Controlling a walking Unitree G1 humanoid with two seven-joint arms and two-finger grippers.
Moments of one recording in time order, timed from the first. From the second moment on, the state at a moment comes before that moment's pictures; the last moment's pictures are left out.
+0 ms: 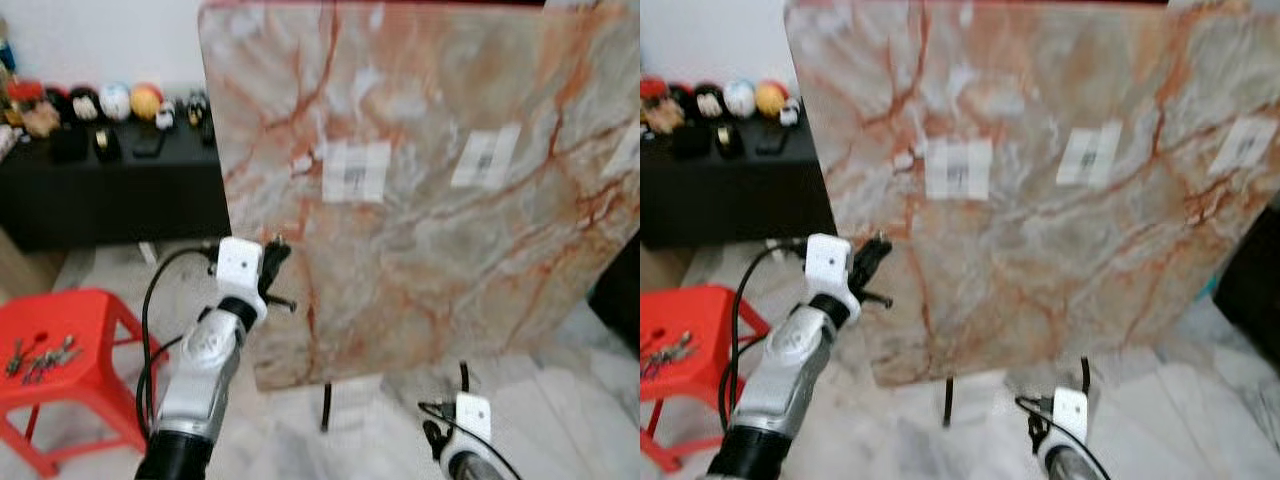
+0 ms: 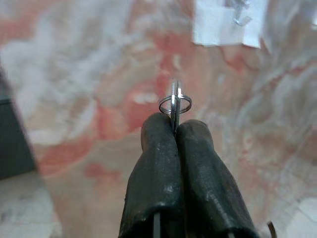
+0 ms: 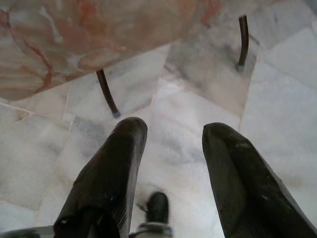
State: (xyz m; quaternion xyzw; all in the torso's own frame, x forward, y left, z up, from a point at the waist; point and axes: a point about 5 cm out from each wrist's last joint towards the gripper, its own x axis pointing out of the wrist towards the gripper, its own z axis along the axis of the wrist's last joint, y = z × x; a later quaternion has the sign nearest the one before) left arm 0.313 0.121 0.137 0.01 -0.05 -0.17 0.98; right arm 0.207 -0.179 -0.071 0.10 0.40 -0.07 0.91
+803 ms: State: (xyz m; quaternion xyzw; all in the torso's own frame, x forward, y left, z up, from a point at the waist) left arm 0.311 0.111 0.137 0.01 -0.05 -0.19 0.98; right arm 0.205 -0.178 -0.073 0.10 0.40 -0.07 0.91
